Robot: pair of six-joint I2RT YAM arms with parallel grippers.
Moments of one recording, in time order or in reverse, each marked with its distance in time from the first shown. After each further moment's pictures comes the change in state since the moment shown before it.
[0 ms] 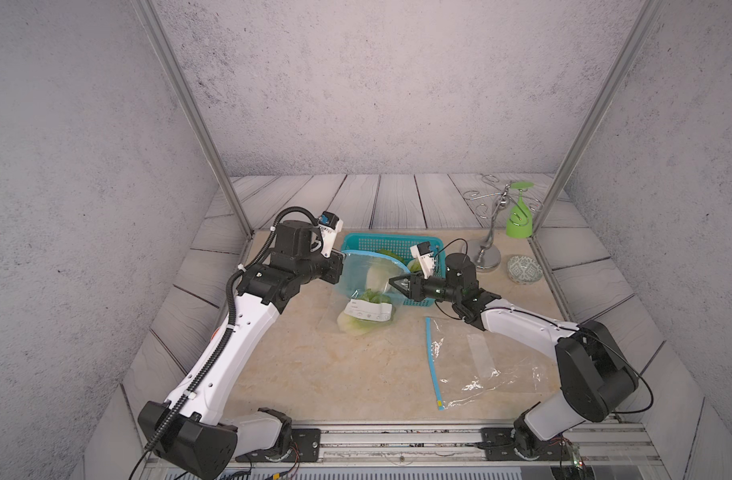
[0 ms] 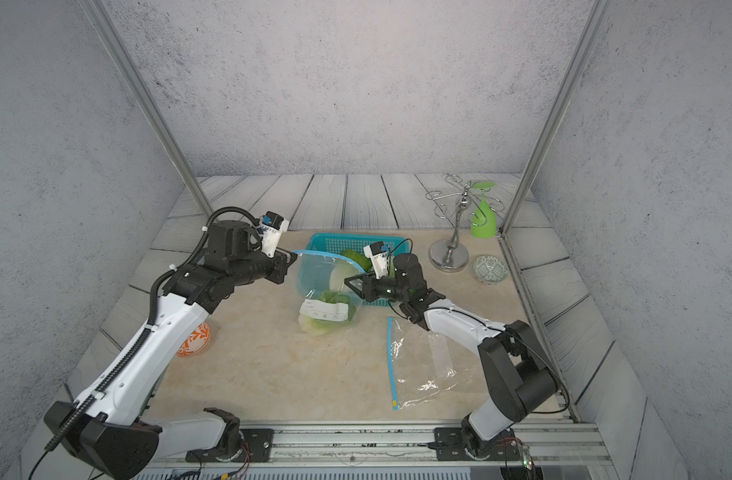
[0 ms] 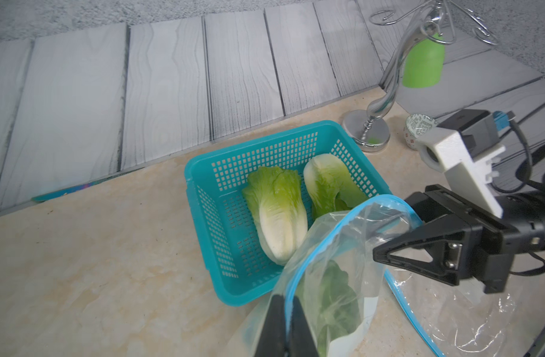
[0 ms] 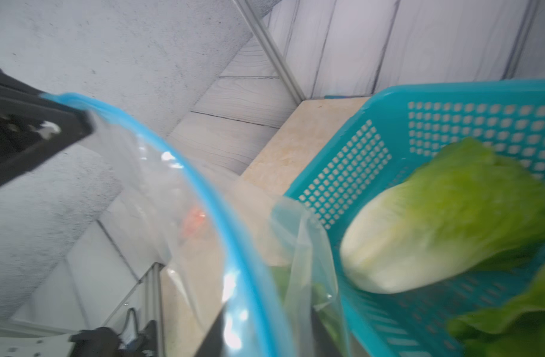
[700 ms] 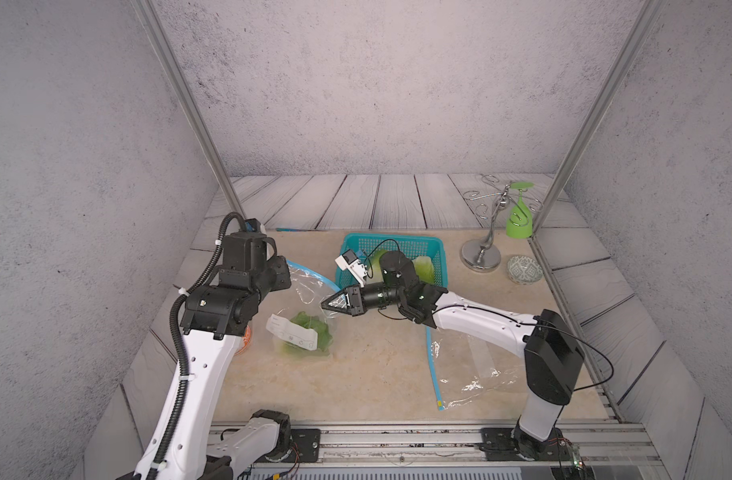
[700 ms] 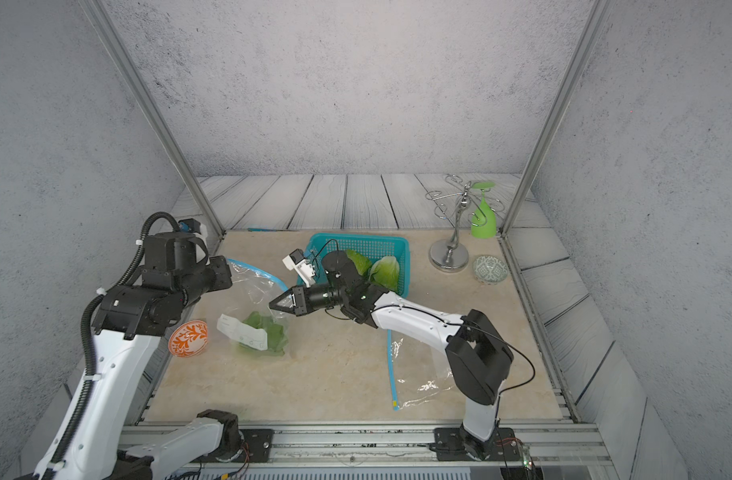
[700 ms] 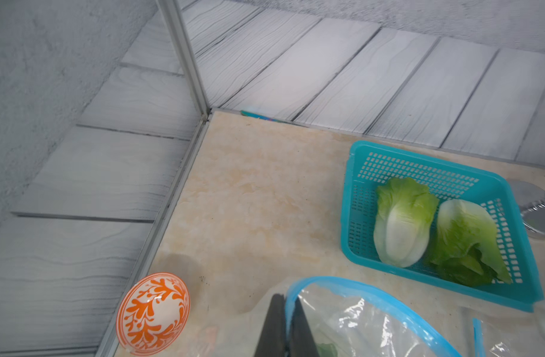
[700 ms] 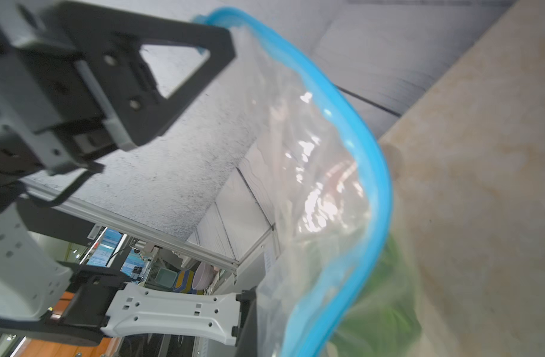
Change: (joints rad) left arm 0.212 -0.134 0.087 -0.335 -0.415 -0.263; right arm 0.321 0.277 0.481 -0.208 -0.151 0.277
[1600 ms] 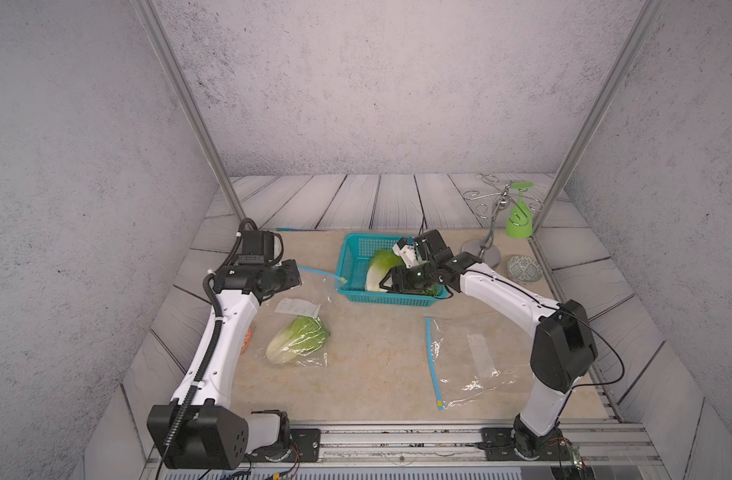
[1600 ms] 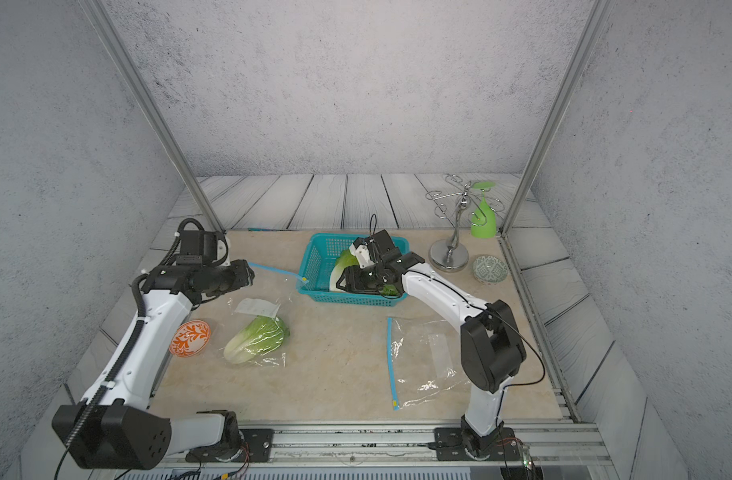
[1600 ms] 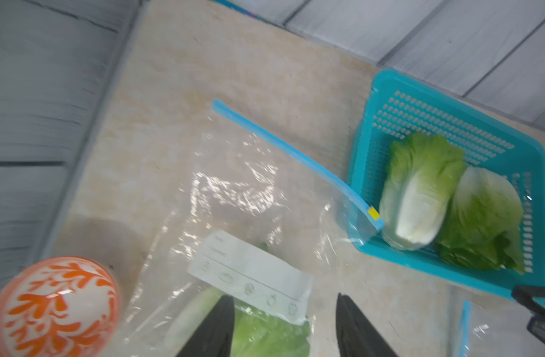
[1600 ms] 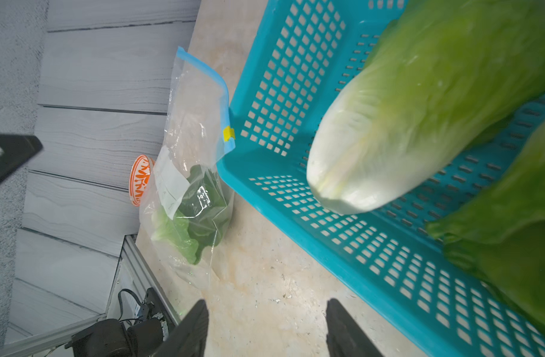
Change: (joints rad) left arm 0.051 0.144 -0.196 0.106 0.297 -0.043; right arm -0.297 -0.084 0.024 -0.665 0.290 -0.315
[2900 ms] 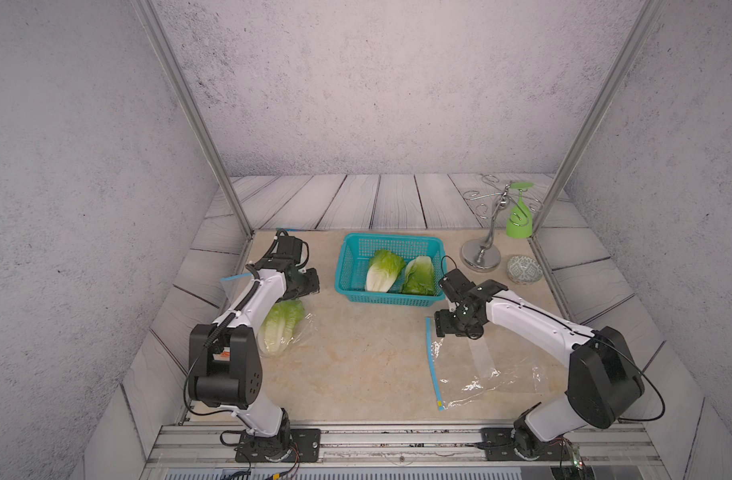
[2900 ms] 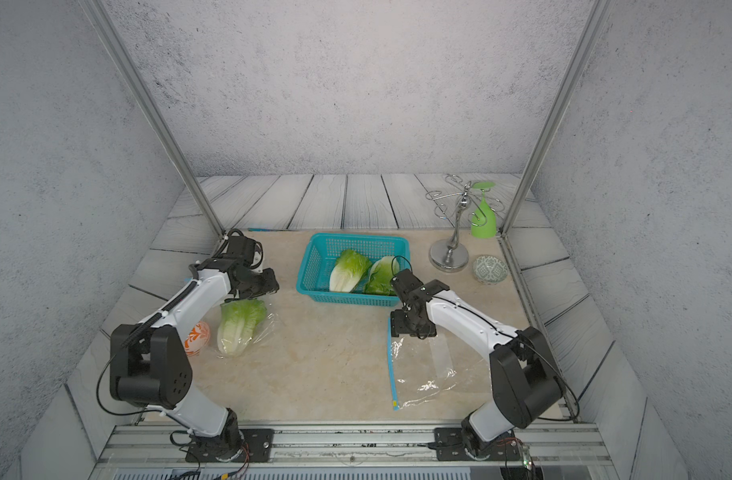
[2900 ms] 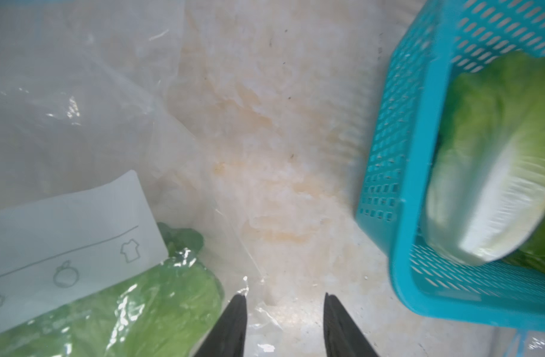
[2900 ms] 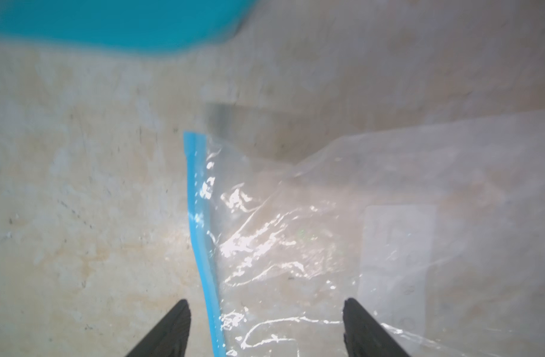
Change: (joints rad) left arm -0.024 0.310 -0.023 0.182 0.035 0.014; right arm -0.007 -0.225 -0.399 -0.368 0.496 0.078
